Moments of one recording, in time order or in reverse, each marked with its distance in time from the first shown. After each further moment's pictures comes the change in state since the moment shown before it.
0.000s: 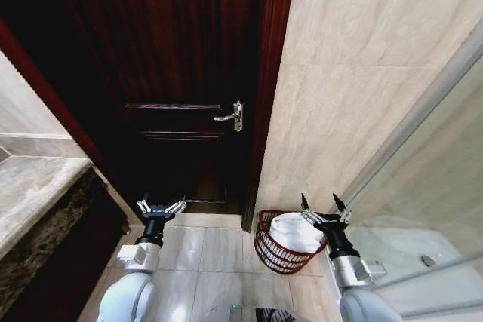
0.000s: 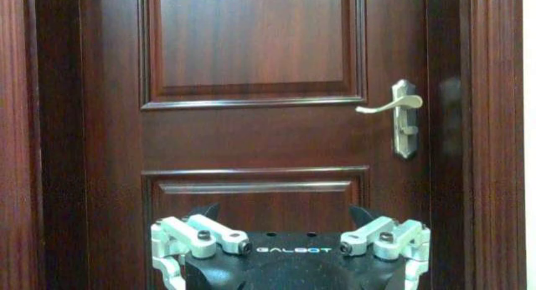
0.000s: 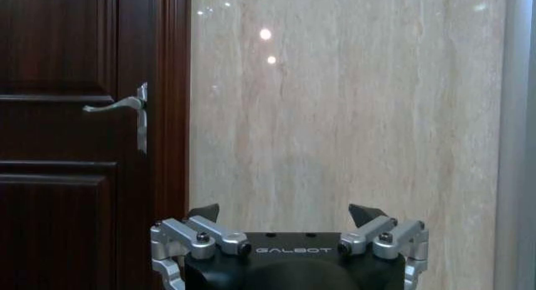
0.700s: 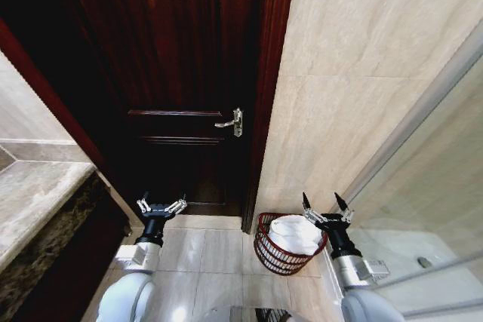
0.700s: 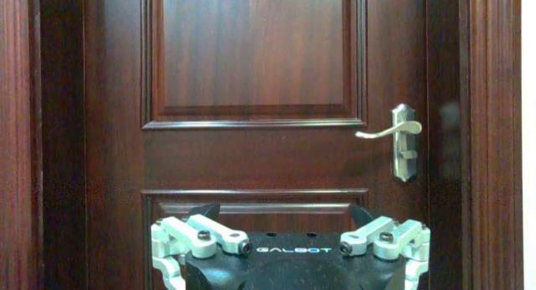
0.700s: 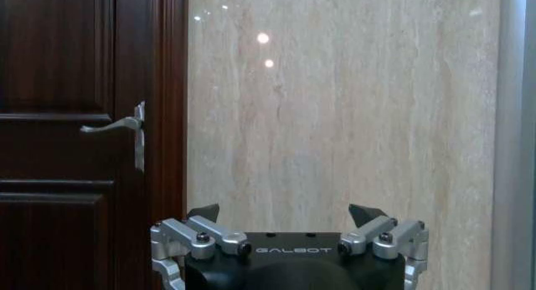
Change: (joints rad) left arm 0.004 -0.008 -0.001 -0.016 -0.009 0.001 0.002; right arm -0.002 -0.004 0.001 0.009 0.009 -0.003 0.010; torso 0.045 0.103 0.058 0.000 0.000
